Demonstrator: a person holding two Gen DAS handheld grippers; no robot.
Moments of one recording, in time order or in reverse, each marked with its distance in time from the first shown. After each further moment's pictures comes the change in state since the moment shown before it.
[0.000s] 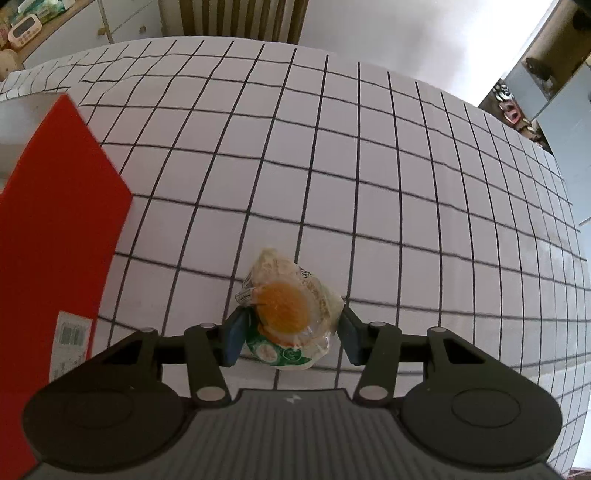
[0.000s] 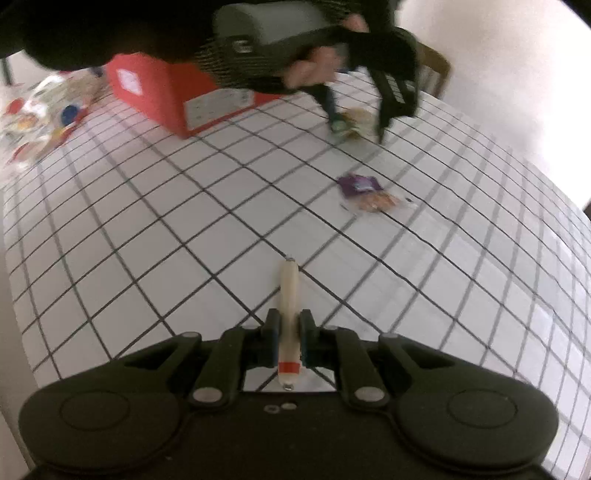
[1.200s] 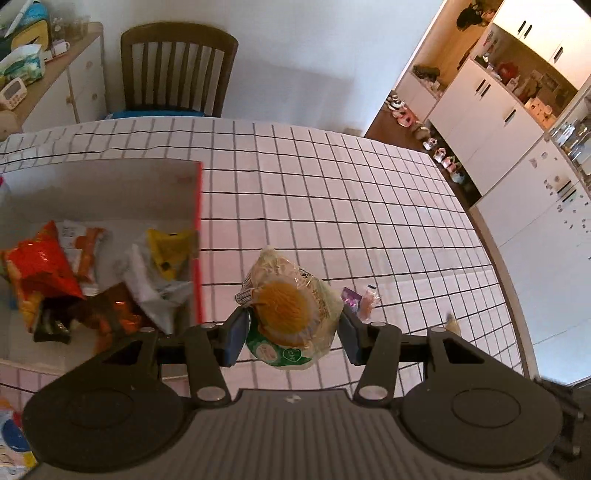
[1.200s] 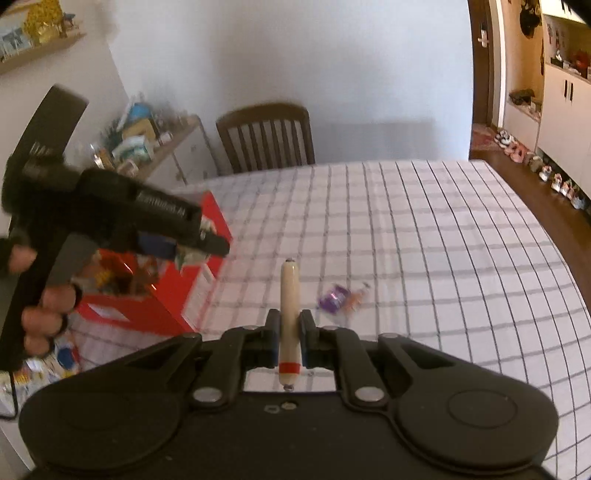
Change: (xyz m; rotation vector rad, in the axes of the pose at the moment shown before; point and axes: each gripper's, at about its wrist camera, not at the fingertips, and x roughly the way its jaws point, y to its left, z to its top) left arm -0.188 0.133 -0.064 0.217 -0.133 -0.279; right arm -0.103 0.030 0.091 0.601 -0.252 -0.148
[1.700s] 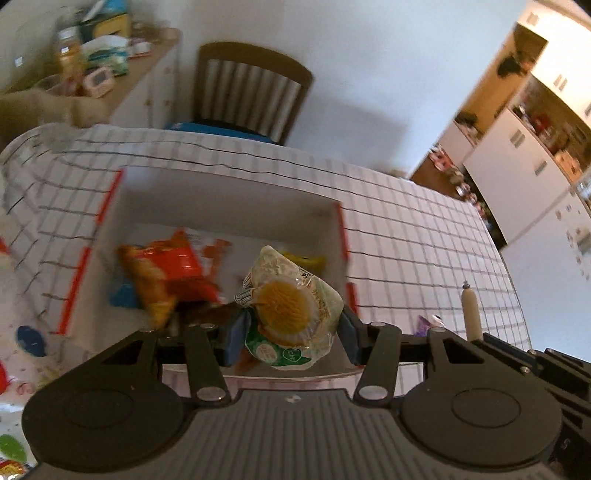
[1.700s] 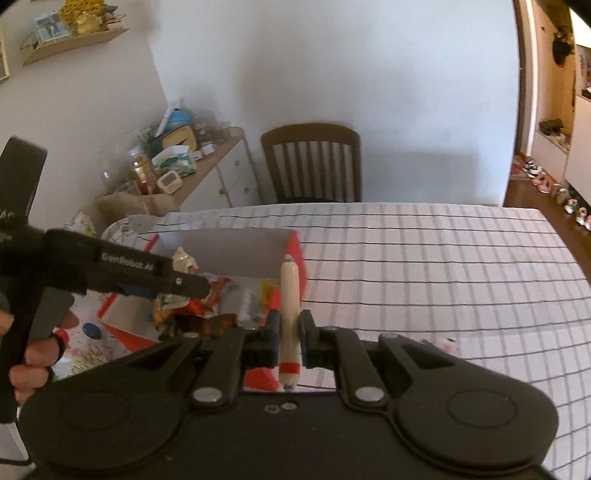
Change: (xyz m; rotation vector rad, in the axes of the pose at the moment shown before) left arm -0.061 0.121 -0.007 -0.141 -0.102 0.072; right arm 0.022 0.102 0.045 -0.074 -0.030 0.058
